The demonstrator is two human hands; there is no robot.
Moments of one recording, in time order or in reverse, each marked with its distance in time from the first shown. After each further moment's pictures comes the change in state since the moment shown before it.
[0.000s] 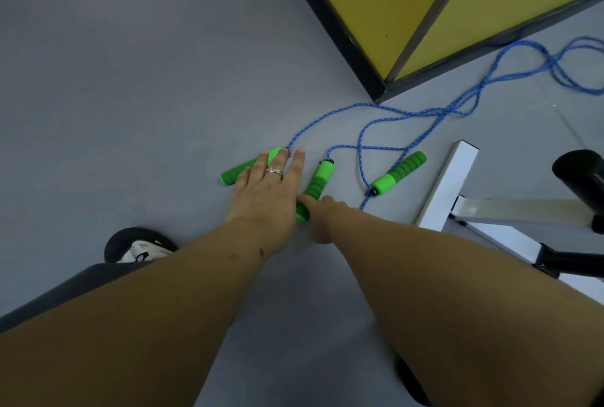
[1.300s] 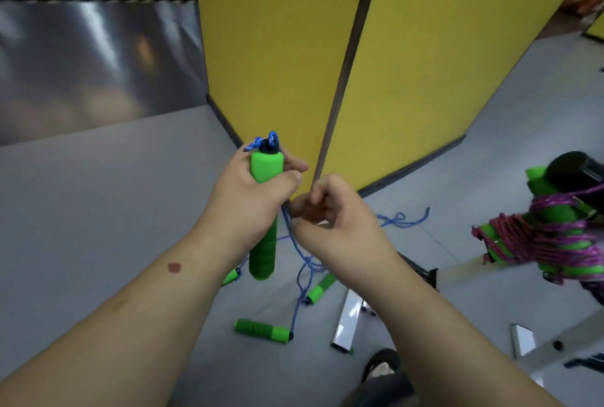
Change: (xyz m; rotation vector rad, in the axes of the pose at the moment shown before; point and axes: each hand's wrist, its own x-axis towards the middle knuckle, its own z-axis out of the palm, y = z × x) left_hand -0.160 0.137 -0.276 -1.313 0.468 0.309; right_hand -0.405 0.022 -0.146 0.979 0.933 -0.648
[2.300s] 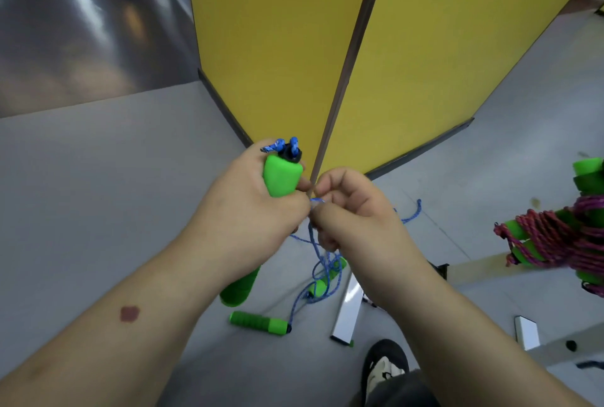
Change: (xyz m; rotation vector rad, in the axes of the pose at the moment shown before) left_hand 0.005 -0.008 0.003 0.261 -0.087 -0.043; right_hand 0.023 0.022 -0.006 0.347 -0.014 0.129
